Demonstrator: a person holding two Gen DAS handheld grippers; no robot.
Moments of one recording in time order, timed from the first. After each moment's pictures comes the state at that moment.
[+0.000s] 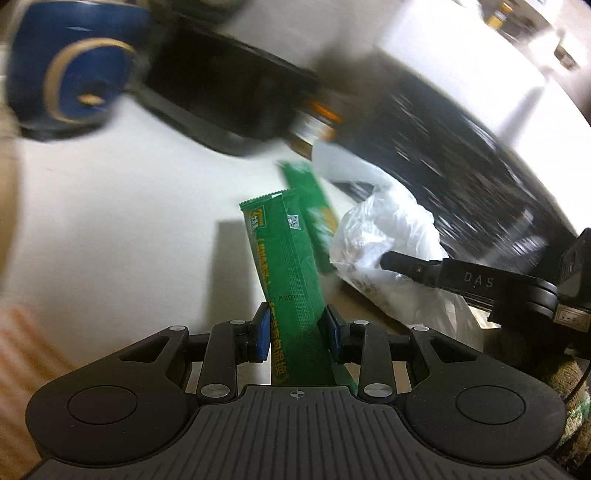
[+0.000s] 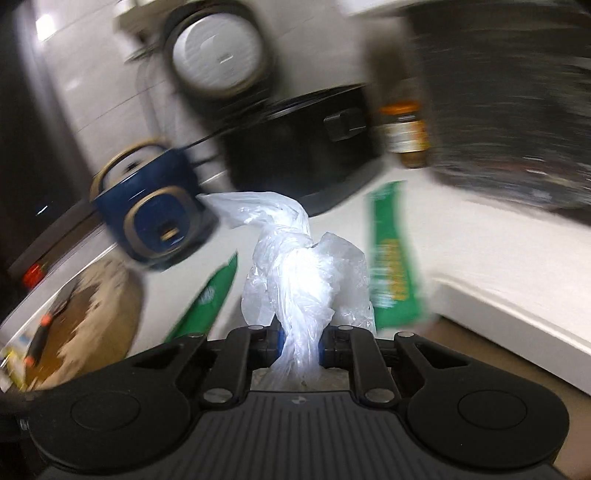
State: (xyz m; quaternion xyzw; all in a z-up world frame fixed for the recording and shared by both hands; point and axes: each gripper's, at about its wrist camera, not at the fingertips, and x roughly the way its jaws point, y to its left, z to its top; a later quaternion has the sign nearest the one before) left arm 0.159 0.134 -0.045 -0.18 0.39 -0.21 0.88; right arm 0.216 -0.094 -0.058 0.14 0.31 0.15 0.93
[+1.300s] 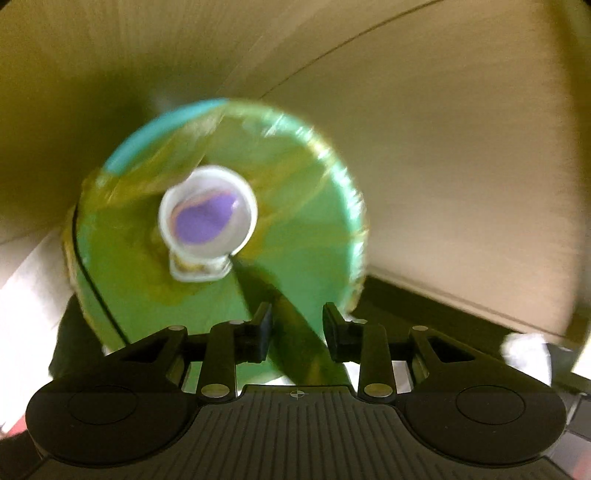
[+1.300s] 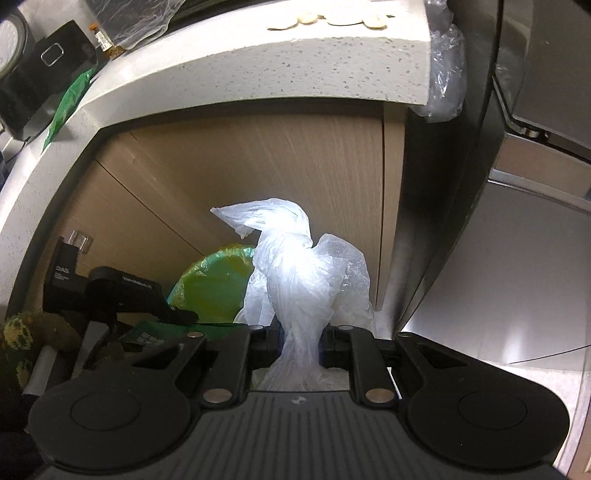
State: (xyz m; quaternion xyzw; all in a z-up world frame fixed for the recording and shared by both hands) left arm 0.175 -0.034 -0.332 -0.28 0.73 -0.10 0.61; right arm 0.036 -0.306 -0.205 0.21 0.50 -0.09 0.84
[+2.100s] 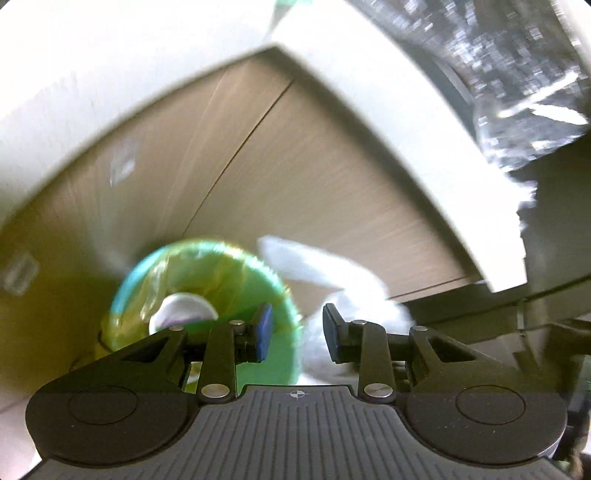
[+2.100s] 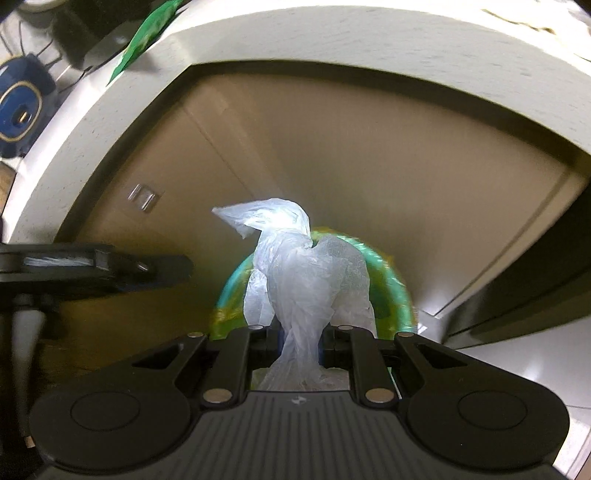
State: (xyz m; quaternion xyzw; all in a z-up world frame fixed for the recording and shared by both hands) left arm 0.148 -0.006 -0.181 -0.19 0.57 -0.25 0.76; right arm 0.112 -0.231 -0.211 0.16 0.54 0.04 0.82
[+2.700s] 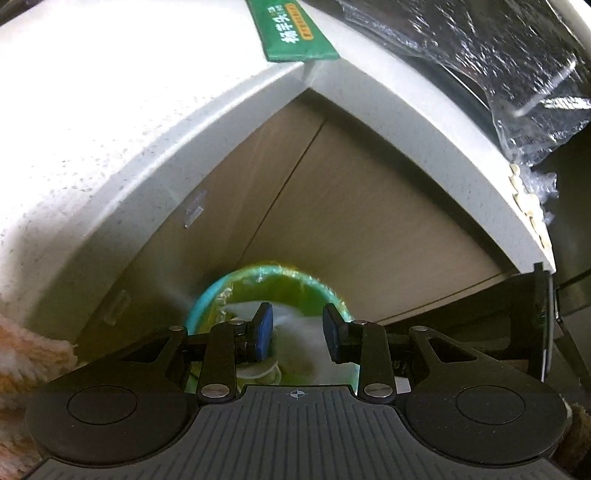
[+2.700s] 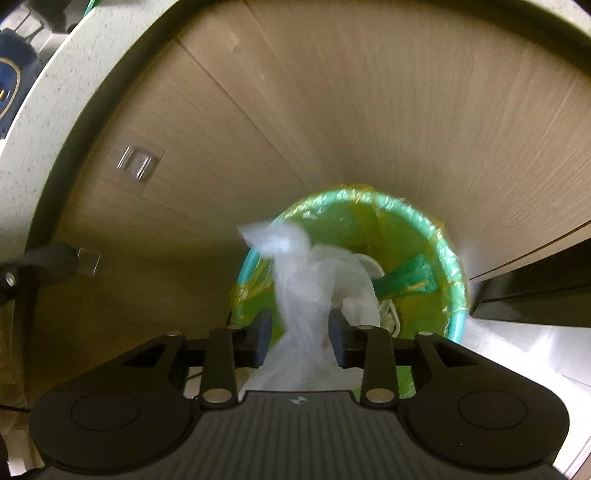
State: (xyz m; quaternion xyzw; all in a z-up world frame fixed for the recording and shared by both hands) left arm 0.146 0.020 -0.154 -0.10 0.56 -0.21 0.79; right arm 0.159 -0.198 -0.255 0.19 0.60 0.06 0.77
